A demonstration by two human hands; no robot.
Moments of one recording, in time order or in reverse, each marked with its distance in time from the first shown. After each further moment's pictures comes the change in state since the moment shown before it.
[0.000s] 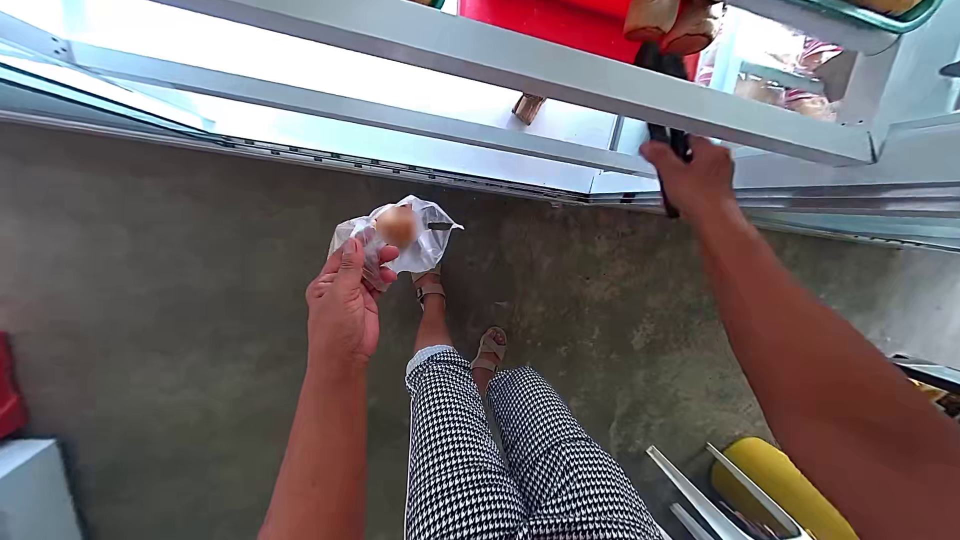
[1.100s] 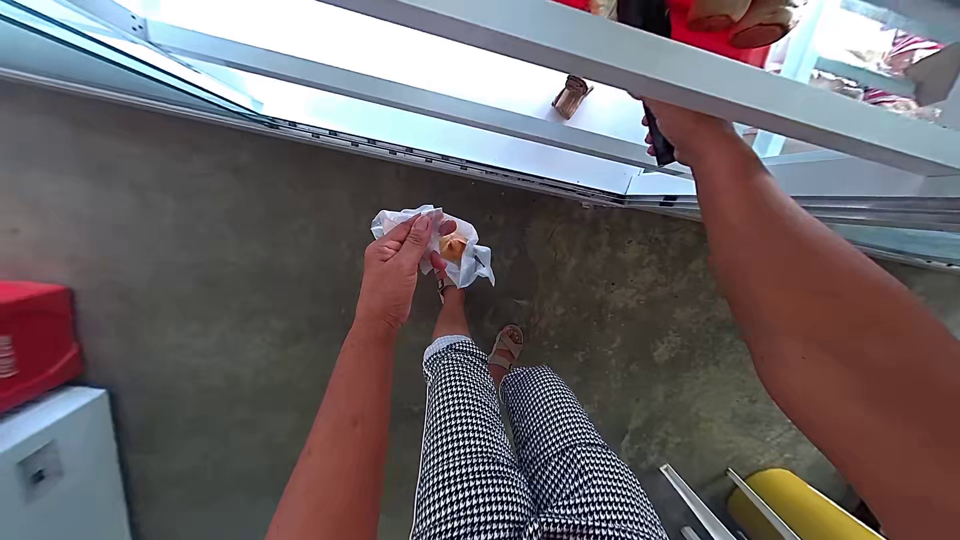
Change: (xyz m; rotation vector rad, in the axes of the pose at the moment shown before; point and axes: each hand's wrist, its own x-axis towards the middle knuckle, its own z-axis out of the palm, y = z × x) left_hand 0.011 -0.006 -0.002 0.255 -0.221 0.074; right_hand 0.060 -0.067 0.057 0.194 -0.221 0.122
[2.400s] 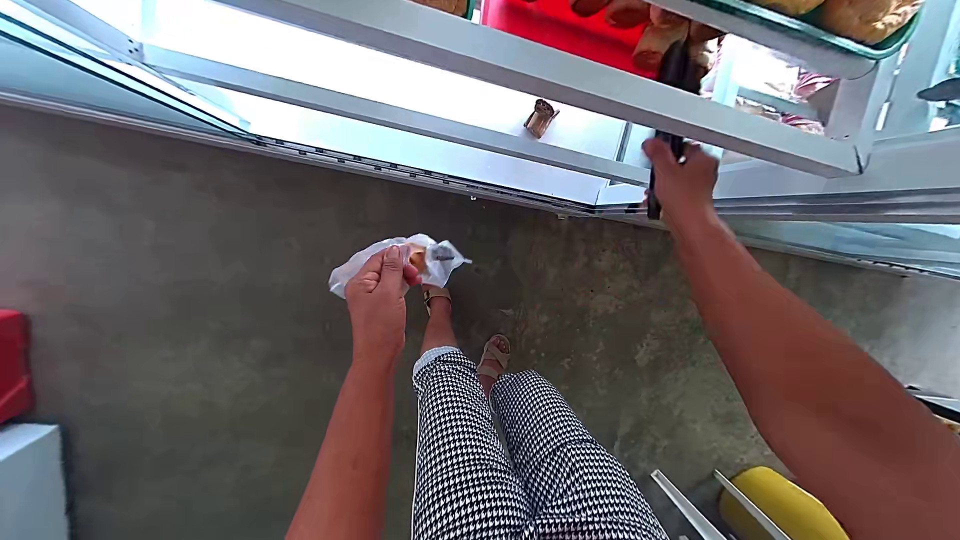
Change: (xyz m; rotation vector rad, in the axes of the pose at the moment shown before) left_hand -0.035 -0.009 0.007 0.073 0.279 0.019; right_hand -0.068 0.054 -0.029 0.109 0.322 -0.113
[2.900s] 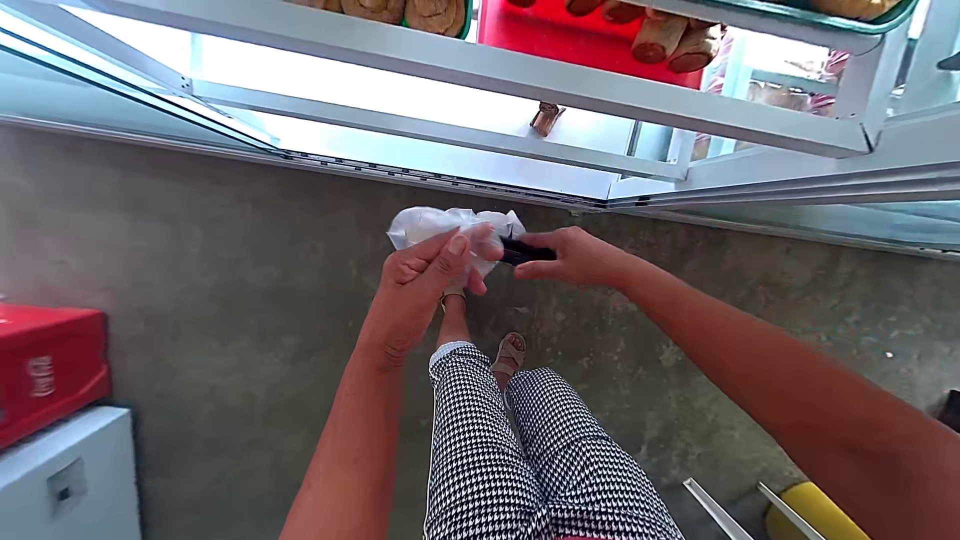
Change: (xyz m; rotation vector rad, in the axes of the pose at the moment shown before) left_hand -0.024 0.054 0.007 -0.182 -0.667 0.242; right_hand -0.116 -0.043 0.025 -0.211 -1.005 -0.467
